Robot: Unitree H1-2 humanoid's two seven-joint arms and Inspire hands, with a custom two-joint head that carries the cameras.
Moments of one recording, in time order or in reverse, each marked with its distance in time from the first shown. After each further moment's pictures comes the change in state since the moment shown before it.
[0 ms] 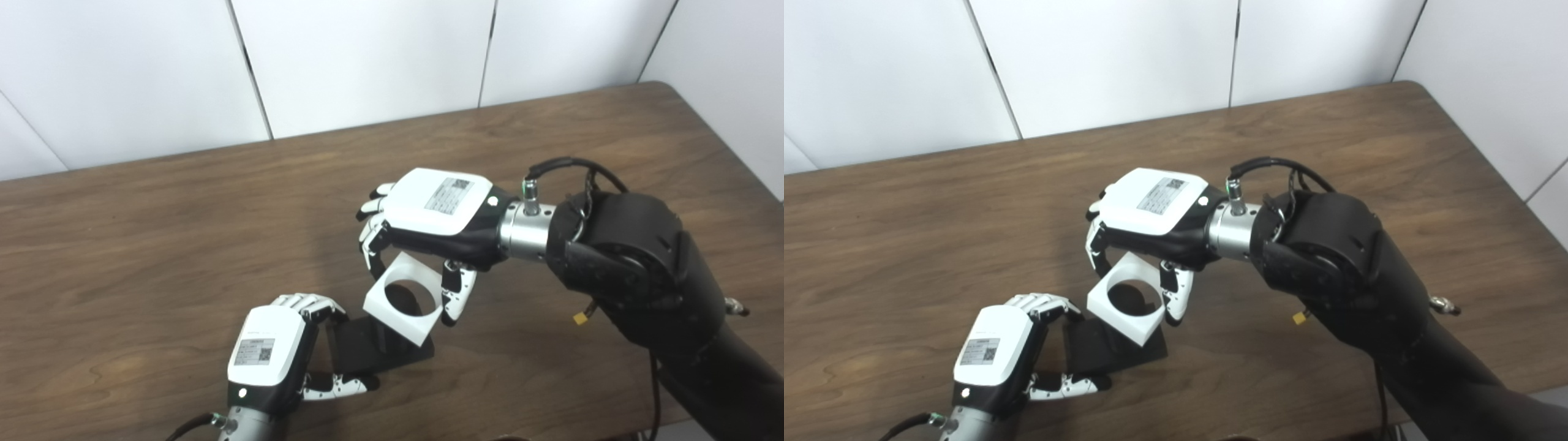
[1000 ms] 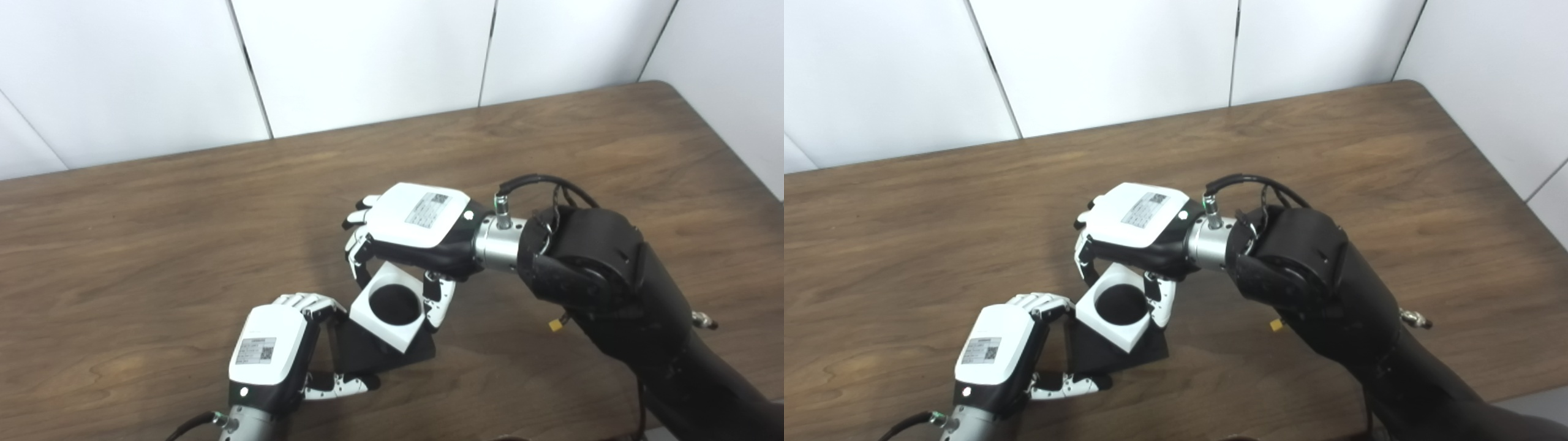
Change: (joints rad) left arm 0.001 -0.006 -0.003 -0.012 0.004 0.008 -0.020; right arm 0.034 0.072 0.036 0.065 -0.058 -0.079 -0.056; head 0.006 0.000
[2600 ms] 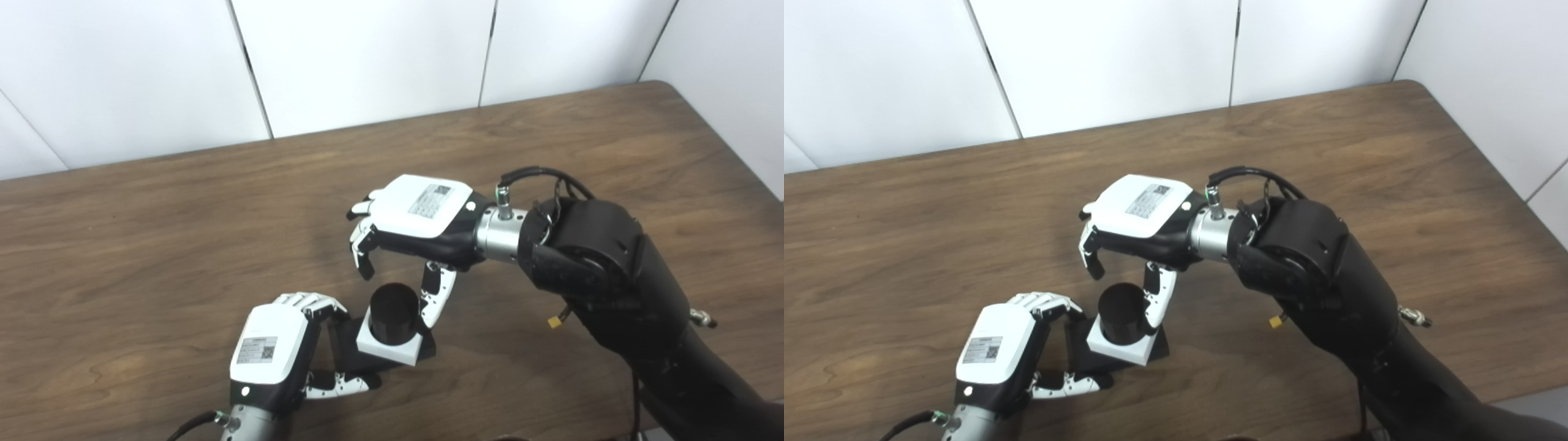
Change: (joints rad) left arm -0.002 -0.002 -0.008 -0.001 0.005 0.011 0.001; right arm -0.003 0.004 -0.045 0.031 0.004 -0.033 0.013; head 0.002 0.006
